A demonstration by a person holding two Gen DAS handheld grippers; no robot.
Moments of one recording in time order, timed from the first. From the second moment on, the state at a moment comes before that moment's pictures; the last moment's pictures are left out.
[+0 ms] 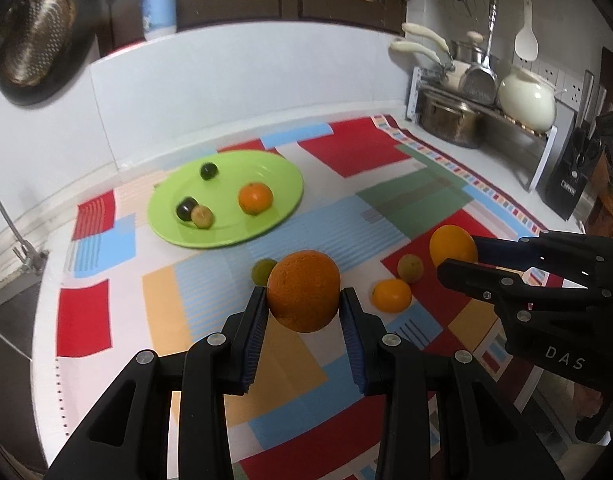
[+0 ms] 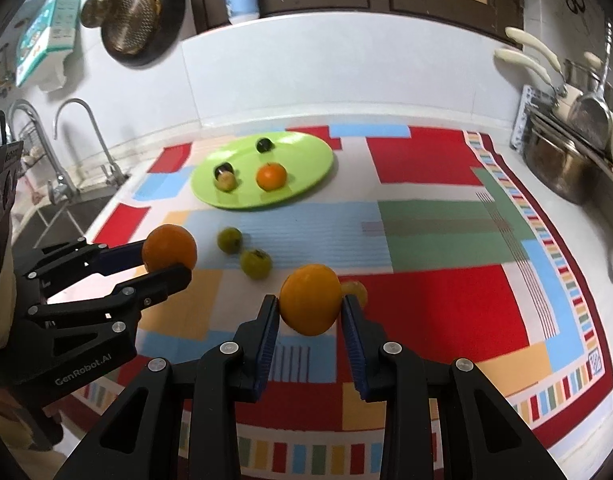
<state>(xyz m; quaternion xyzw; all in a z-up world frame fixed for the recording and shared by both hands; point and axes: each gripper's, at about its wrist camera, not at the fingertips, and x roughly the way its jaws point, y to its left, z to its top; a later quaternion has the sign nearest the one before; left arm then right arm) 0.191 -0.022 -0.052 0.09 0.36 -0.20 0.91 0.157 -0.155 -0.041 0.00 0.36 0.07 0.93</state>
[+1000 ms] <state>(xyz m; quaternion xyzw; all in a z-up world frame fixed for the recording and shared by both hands) 0.245 -0.005 0.017 0.07 0.28 -0.15 0.94 0.229 -0.135 0.027 -0.01 0.29 0.16 0.94</state>
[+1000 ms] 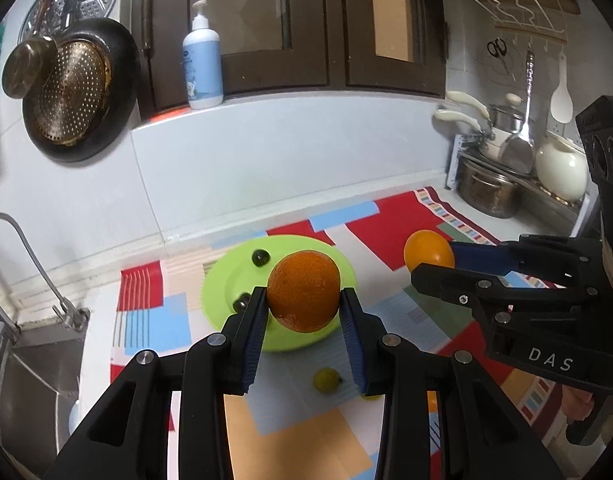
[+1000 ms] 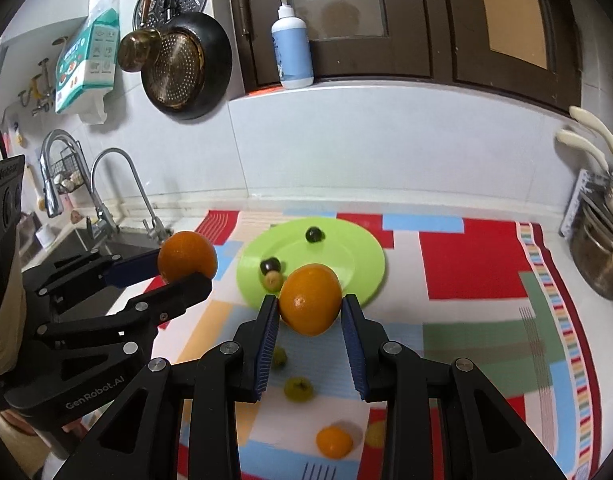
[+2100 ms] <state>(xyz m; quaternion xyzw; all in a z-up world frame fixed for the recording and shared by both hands) 0.364 0.015 -0.005 0.06 0.33 -0.13 0.94 0.373 -0.108 0.019 -0.03 0.34 0.18 0.92</state>
